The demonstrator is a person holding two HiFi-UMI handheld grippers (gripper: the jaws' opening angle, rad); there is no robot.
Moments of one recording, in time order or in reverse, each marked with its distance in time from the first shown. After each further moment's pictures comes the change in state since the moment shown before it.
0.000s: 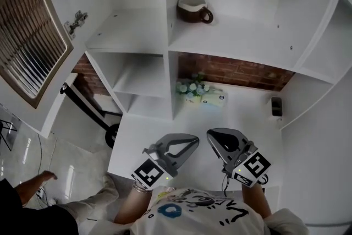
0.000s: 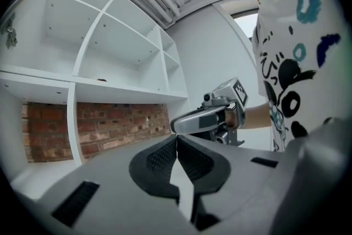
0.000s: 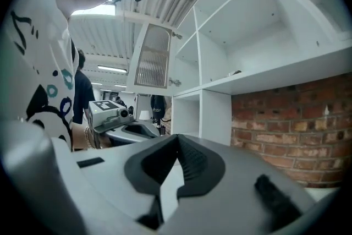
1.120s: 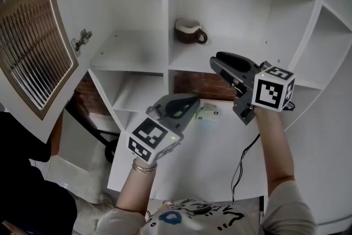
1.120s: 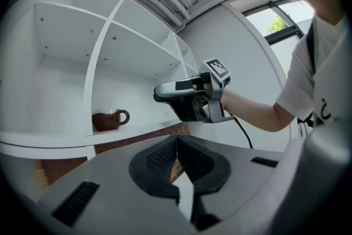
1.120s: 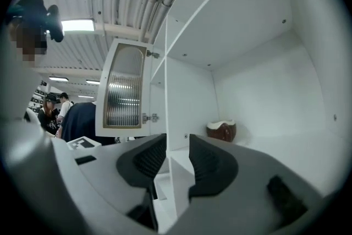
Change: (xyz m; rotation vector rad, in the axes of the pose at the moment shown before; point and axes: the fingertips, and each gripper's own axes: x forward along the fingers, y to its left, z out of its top) left arm 0.023 0.112 0.107 -0.009 -0.006 0.130; right arm 0.055 -0.125 0.206 0.132 -0.078 -0.037
